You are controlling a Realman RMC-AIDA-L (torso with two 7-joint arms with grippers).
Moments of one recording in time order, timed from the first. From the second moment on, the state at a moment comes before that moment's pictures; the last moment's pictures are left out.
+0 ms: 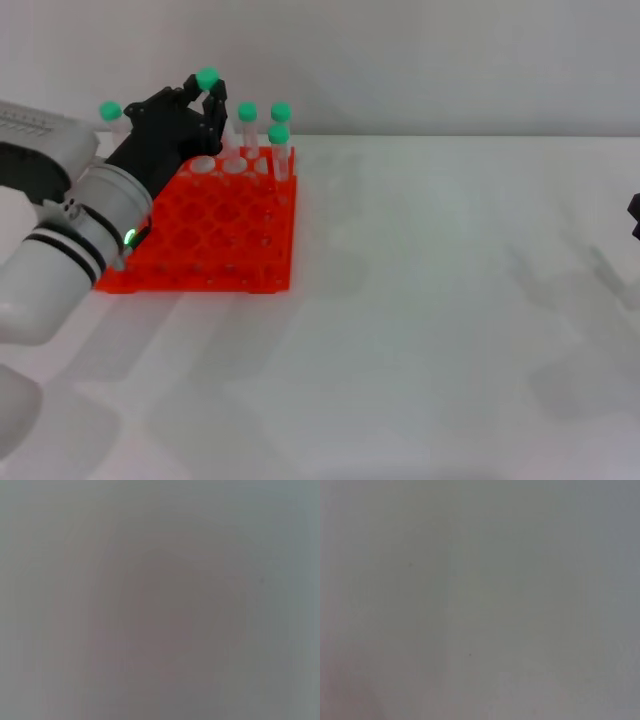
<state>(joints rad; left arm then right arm) -0.66 -2.08 -1.36 -0.30 -0.14 -0.84 2.77 0.36 2.02 -1.03 -0.20 2.45 1.26 -2.65</state>
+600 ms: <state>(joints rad) -0.71 -2.08 -1.35 -0.27 -0.12 -0.79 2.80 0.36 2.02 -1.03 -0.18 2.44 1.25 -2.65</state>
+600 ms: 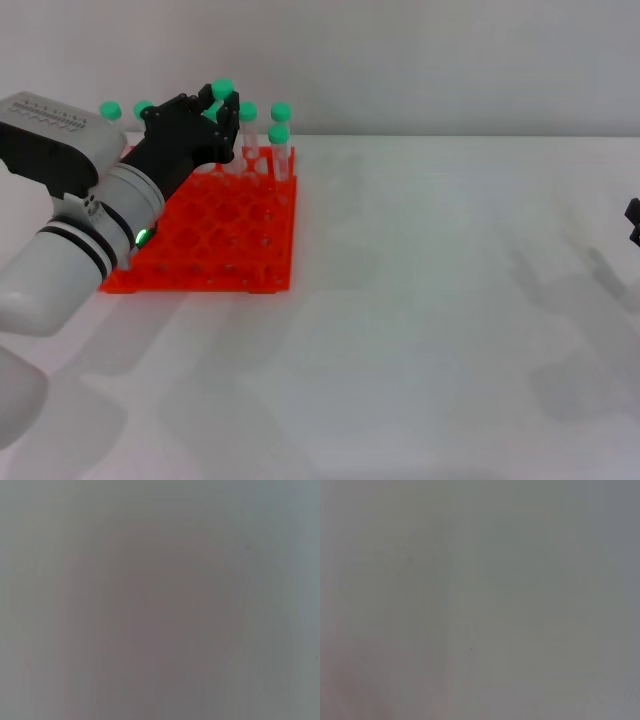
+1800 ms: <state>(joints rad) -0.73 -2.09 -1.35 -0.27 -0.06 -0.77 2.82 0.37 2.02 -1.03 -0.17 2.44 1.25 -2.65</state>
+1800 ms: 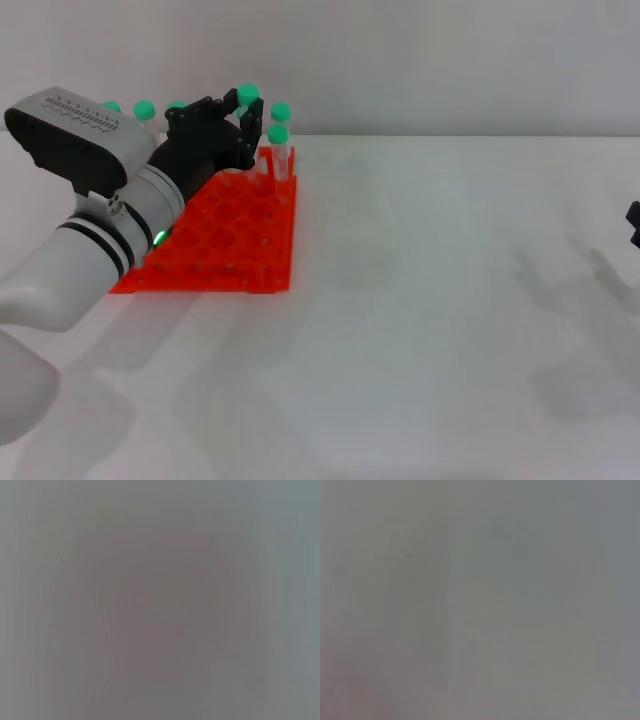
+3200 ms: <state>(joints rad) -0.70 -2.09 -1.35 -0.26 -0.07 -0.66 2.81 0.35 2.02 -1.02 -0.17 2.45 1.25 -2.66</state>
